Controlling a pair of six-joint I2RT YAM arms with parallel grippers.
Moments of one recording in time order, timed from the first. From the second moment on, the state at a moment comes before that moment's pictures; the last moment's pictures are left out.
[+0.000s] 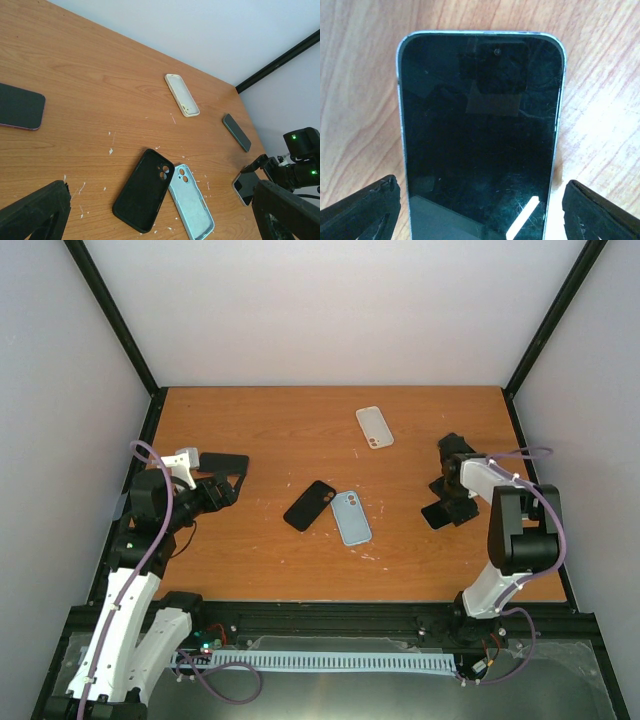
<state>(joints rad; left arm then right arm) -0.09 0.66 0.71 -0.46 0.42 -0.51 0.04 1.70 1.00 -0.73 0.19 1.14</state>
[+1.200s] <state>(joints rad) -0.18 1.42 0.66 -0.14 0.58 -0.59 0.12 1.57 0.86 -0.63 0.07 0.80</state>
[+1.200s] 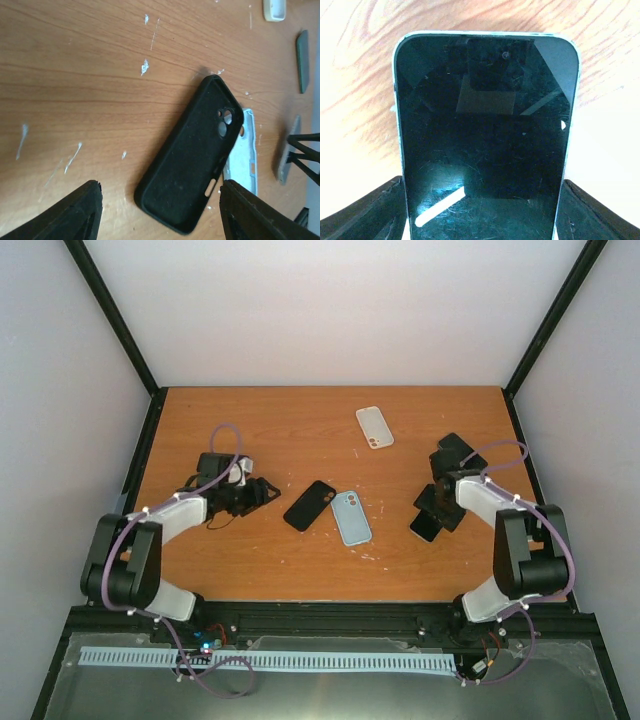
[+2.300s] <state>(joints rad) -0.44 1.73 0.76 0.01 0.40 -0.57 0.38 1.12 0.71 -0.61 -0.07 0.71</state>
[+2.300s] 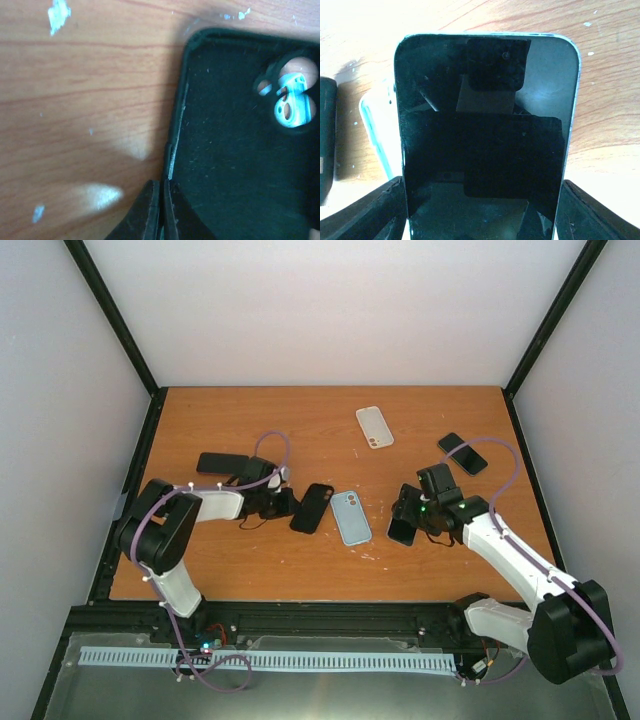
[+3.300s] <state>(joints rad) -0.56 1.41 0.48 -0.04 0.46 -0.93 0.73 1.26 0.80 -0.44 -0.09 0.83</state>
